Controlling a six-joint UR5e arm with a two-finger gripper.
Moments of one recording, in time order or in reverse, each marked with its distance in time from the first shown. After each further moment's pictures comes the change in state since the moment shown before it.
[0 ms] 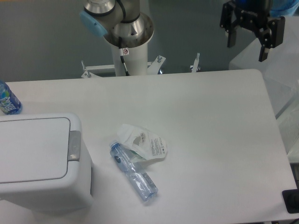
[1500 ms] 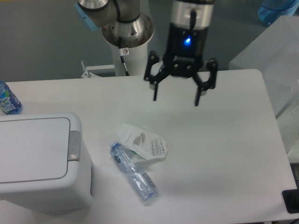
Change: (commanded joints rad) arm -0.365 -0.060 -0.141 0.354 -0.219 -1.362
